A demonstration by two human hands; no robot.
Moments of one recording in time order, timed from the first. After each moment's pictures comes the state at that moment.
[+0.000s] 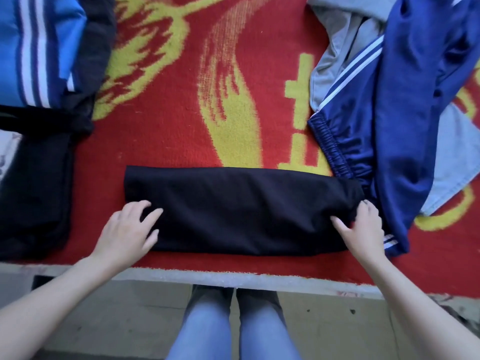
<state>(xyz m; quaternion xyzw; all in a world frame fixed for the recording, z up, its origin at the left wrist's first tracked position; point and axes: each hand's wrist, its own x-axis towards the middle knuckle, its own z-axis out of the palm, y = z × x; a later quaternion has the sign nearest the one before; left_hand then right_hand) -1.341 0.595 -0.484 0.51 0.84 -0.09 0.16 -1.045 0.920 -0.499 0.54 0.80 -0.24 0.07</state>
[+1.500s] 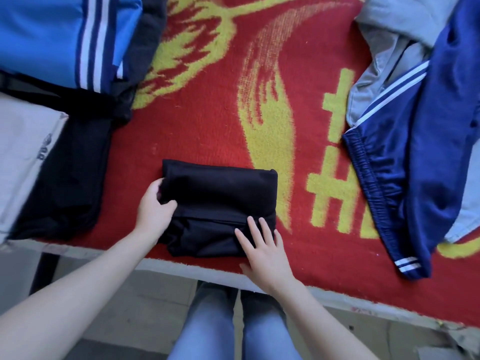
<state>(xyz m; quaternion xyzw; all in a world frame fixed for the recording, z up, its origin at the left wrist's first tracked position) -1.353 0.615 -0.497 -0.04 0.89 0.36 0.27 -1.156 0.747 -0.507 0.16 0.94 -0.16 0.25</state>
